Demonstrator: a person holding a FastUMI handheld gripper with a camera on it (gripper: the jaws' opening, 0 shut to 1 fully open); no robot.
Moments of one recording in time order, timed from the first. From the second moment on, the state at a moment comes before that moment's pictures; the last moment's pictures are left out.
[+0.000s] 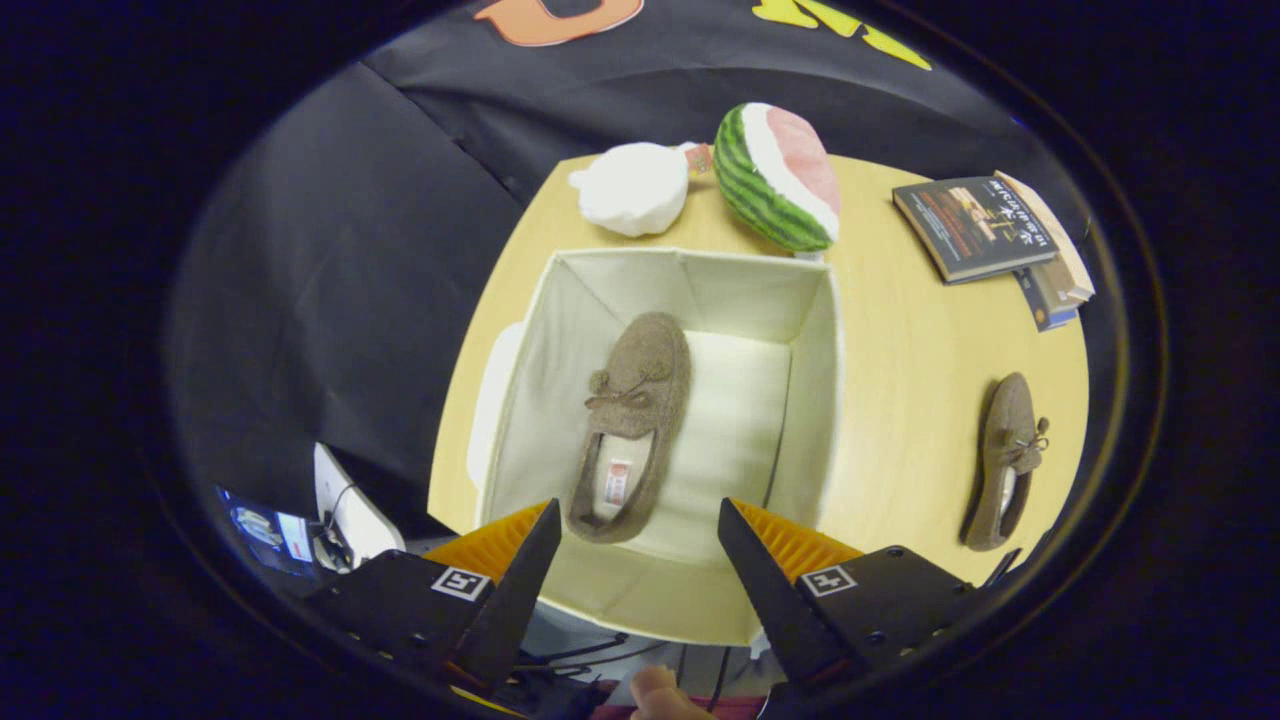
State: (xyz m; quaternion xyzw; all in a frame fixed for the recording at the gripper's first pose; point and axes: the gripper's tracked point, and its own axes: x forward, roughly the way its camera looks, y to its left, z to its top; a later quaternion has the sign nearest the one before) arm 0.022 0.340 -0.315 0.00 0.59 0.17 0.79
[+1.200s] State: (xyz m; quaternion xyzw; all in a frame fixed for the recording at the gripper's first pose) arm 0.068 -0.077 -0.398 -0.06 0.60 0.03 0.80
